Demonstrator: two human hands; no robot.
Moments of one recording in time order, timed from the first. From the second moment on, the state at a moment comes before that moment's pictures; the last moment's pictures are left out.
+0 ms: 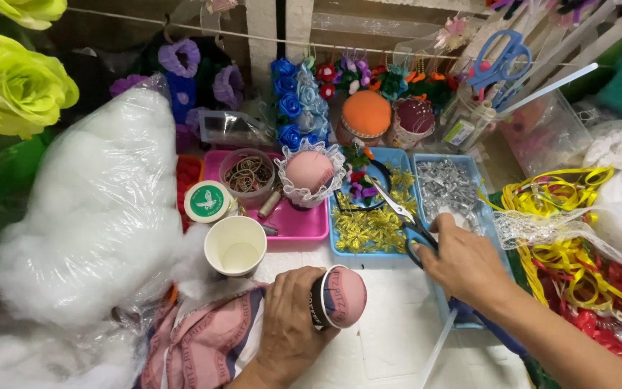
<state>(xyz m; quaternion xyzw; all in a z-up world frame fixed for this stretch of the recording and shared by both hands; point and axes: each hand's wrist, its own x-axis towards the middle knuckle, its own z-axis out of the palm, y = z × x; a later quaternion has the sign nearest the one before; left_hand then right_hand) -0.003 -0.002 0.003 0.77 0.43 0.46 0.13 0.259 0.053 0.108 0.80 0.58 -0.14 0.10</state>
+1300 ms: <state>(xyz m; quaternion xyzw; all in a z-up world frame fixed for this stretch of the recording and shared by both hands) -0.002 0.002 -0.012 0.82 0.42 0.38 0.07 0.198 0.010 0.090 0.48 0.87 -0.14 0.03</state>
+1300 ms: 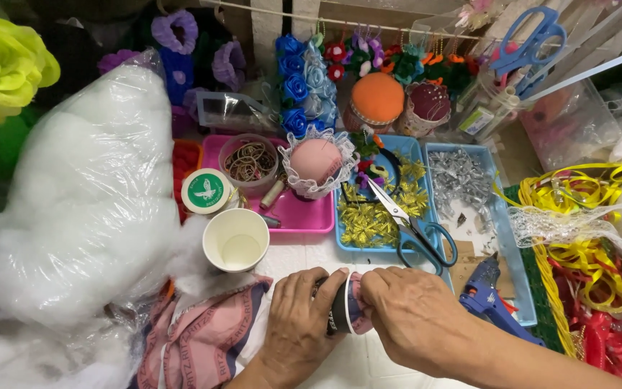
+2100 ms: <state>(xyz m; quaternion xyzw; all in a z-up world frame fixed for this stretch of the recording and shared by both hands) 0.002 0.001 0.005 0.80 0.40 0.45 0.10 0.207 0.007 0.110 0.41 0.86 -0.29 -0.11</state>
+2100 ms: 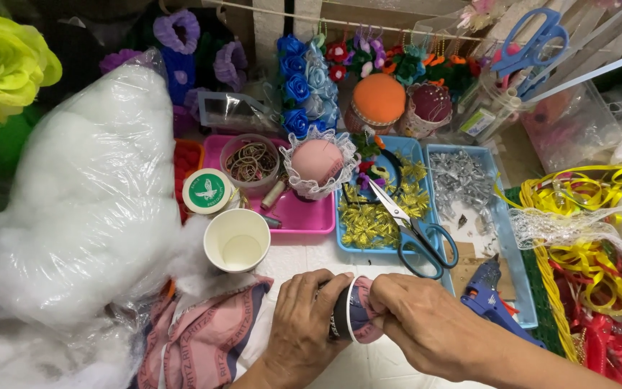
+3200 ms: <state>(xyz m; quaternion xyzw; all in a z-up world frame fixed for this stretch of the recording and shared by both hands) -0.008 0.005 0.005 0.73 0.38 0.46 0.33 0.247 0.024 0.126 0.55 0.79 -0.19 -0.18</state>
